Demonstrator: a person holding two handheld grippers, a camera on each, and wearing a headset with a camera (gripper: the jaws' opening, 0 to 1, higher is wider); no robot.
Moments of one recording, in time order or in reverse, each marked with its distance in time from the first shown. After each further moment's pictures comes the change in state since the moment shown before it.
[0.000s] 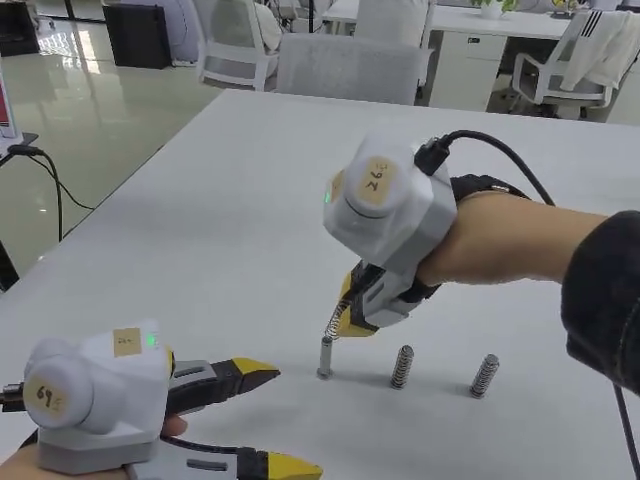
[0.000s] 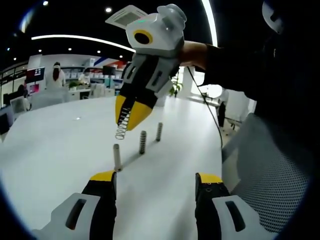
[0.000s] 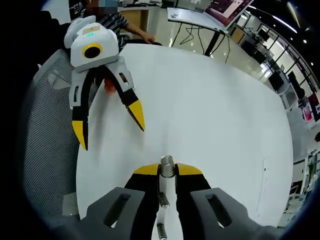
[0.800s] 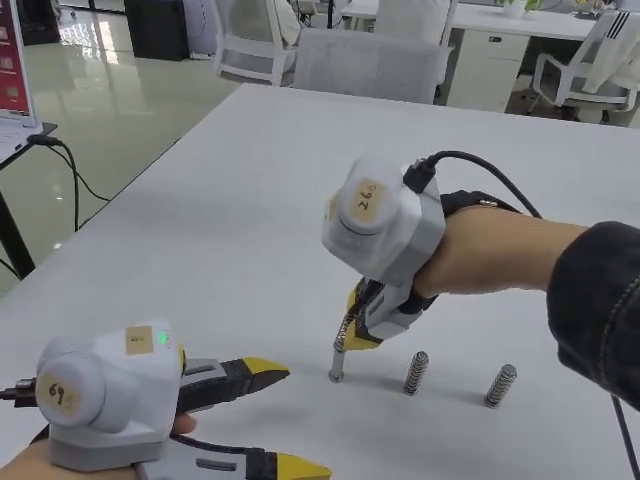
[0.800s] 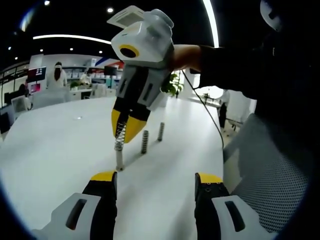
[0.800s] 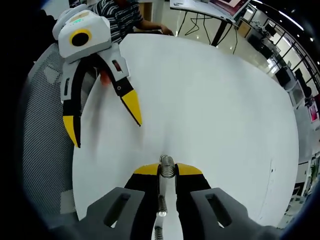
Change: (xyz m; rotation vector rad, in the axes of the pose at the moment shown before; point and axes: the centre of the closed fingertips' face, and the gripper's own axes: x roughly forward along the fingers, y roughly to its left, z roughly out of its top) left arm 0.000 0.003 -0.001 -0.005 -0.004 0.008; right arm 0.026 -0.002 -0.008 -0.007 0.066 0.059
